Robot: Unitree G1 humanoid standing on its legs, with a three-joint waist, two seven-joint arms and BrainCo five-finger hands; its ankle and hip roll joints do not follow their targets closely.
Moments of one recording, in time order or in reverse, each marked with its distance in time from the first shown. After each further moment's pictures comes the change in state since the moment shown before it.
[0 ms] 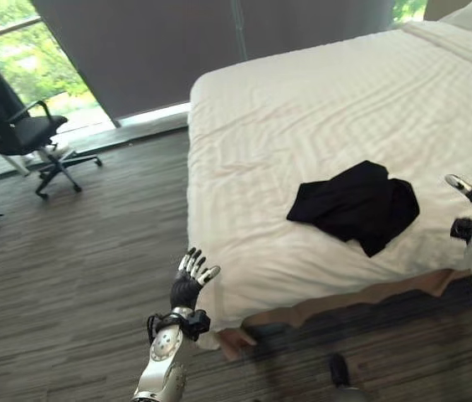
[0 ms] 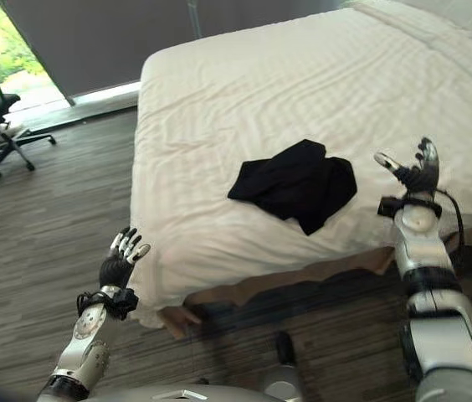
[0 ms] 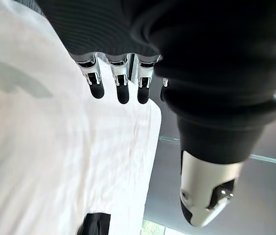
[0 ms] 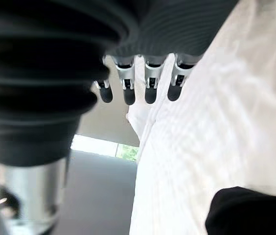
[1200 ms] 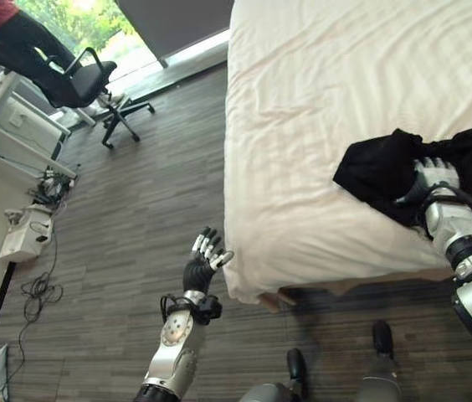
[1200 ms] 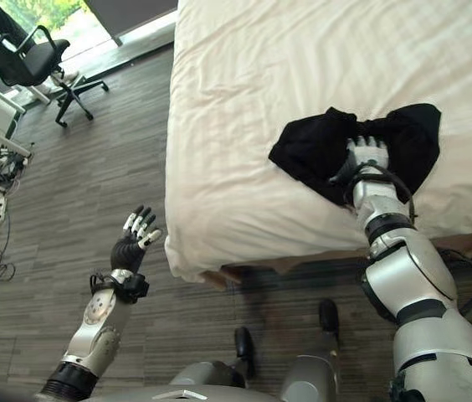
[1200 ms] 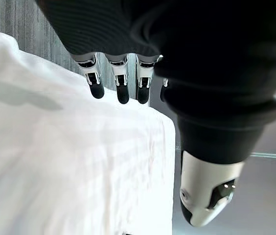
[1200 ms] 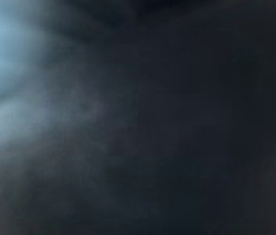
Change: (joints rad) left arm -0.025 -0.029 -0.051 -0.078 0.028 -0.007 -0.042; right arm -0.291 0.141 0.542 0.348 -1.099 0.199 0.043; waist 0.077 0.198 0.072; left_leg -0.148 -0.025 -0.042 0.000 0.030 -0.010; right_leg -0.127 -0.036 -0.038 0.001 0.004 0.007
